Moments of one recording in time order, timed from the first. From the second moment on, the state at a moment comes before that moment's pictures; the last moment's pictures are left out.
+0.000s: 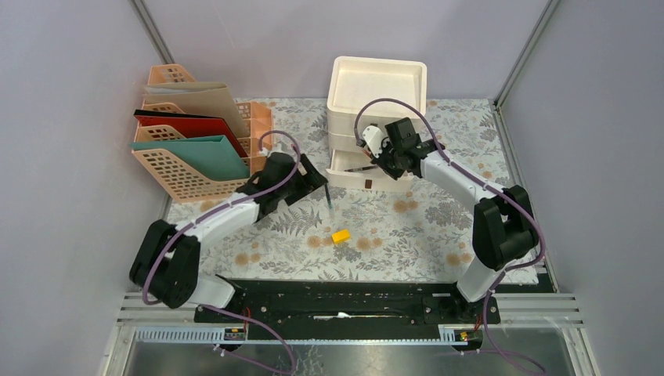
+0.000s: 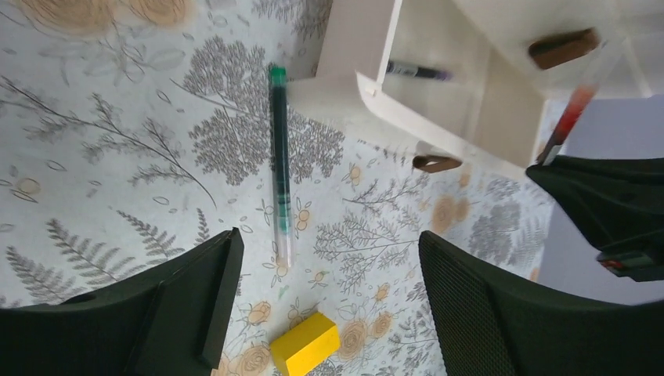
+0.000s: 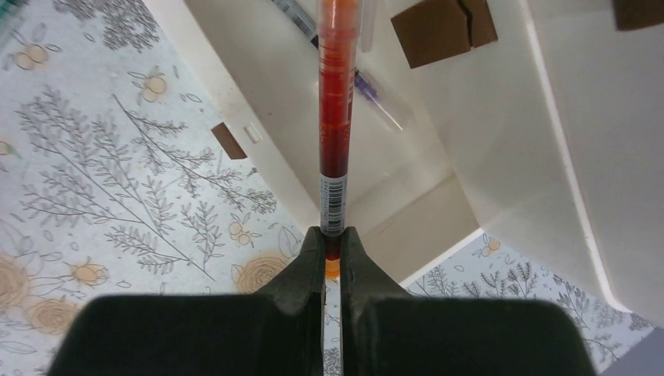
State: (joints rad) left arm -0.48 1.35 0.76 0.00 0.05 -0.94; right arm 0.46 1.68 1.28 -0.52 -0.09 -0.54
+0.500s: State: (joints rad) left arm -0.66 1.77 1.12 -0.38 -0.20 -0.98; right arm 0.46 1.65 1.27 -0.52 -0.04 -0.58
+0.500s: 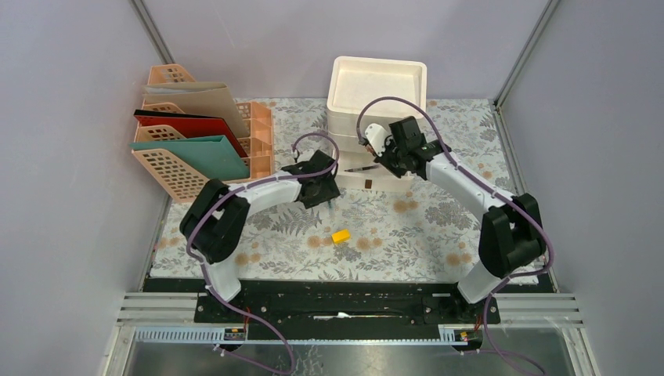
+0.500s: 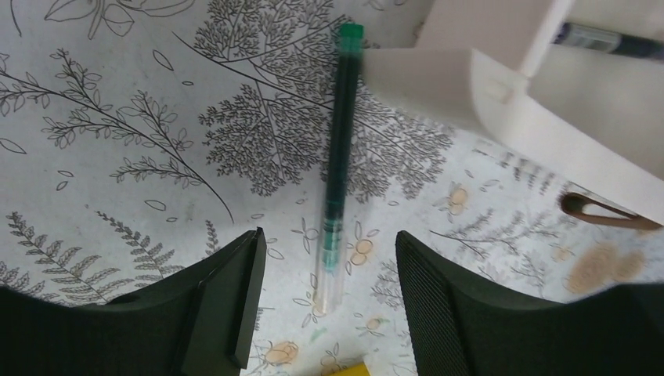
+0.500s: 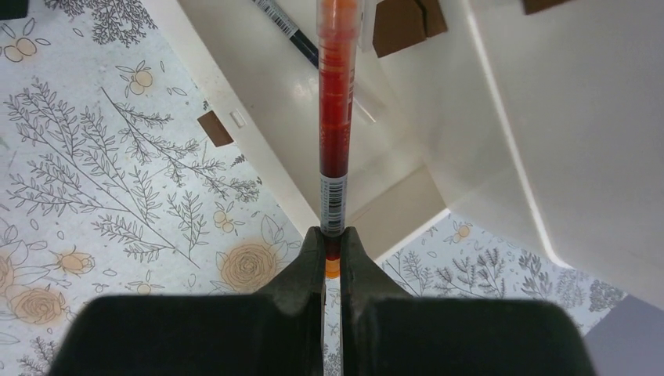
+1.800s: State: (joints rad) left arm -0.66 1.82 1.15 -0.47 -0.24 -0.91; right arm 0.42 1.56 1.26 -0.51 -0.12 -0.50
